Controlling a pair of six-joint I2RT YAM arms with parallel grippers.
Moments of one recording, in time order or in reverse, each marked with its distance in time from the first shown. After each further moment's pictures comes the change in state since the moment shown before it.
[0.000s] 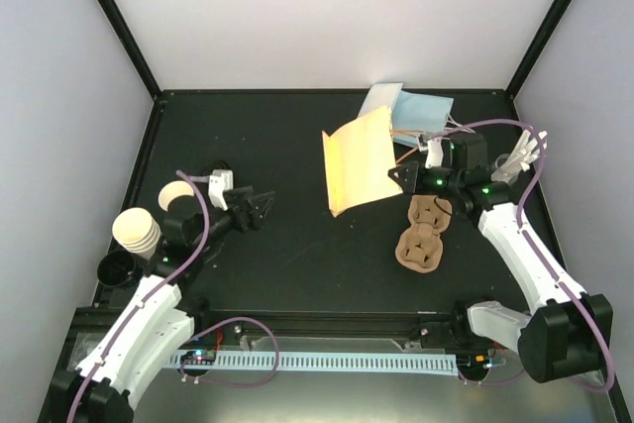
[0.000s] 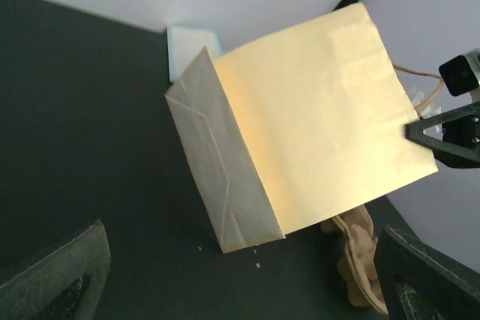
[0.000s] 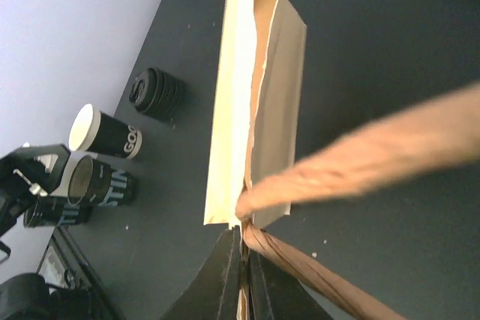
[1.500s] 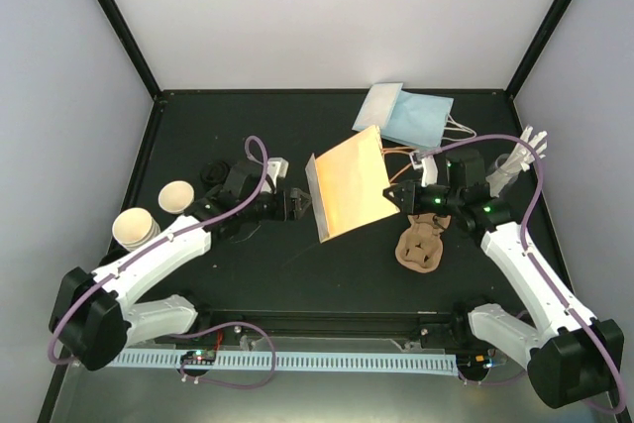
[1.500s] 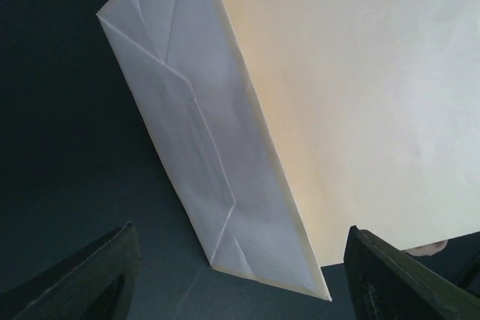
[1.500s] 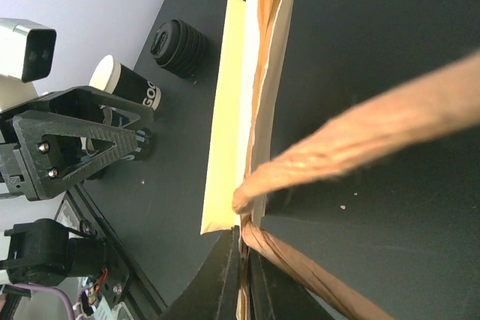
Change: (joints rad) left arm -0.332 0.518 0.423 -0.397 -0.240 -0.032; right arm 0.074 -0.142 -0.106 -0.068 -0.029 -0.017
